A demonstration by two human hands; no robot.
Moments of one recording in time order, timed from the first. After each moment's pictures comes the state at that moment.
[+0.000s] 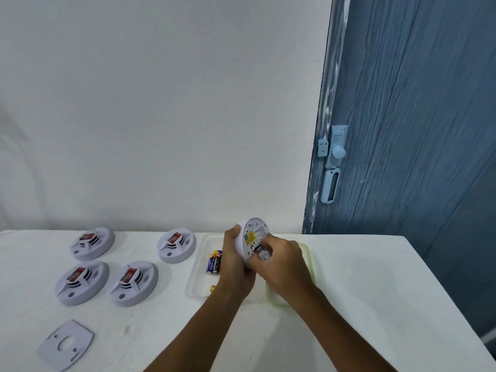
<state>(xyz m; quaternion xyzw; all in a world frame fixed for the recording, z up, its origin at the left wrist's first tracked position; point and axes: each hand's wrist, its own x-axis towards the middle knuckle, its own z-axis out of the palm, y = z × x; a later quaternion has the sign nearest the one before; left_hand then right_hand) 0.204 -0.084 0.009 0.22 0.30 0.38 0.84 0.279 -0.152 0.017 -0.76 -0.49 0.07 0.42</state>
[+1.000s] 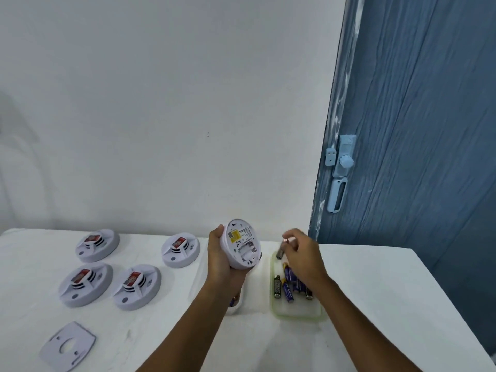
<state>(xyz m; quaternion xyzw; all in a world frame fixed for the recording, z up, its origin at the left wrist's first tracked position) 0.189 -0.059 0.016 0.19 0.26 0.40 0.86 0.341 -0.126 -0.008 -0.74 -0.45 0.15 0.48</state>
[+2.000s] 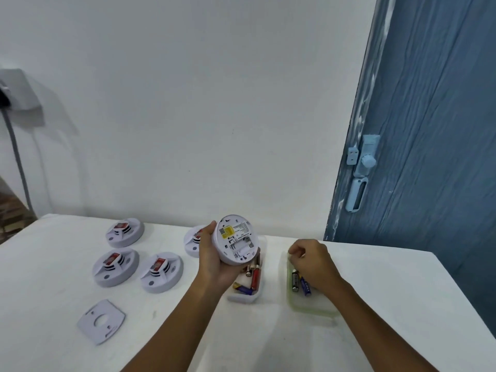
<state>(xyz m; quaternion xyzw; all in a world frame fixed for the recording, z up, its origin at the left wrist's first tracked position) 0.131 -0.054 0.026 0.17 0.24 0.41 0.86 0.321 -0.134 -0.005 -0.76 -0.50 0.18 0.37</state>
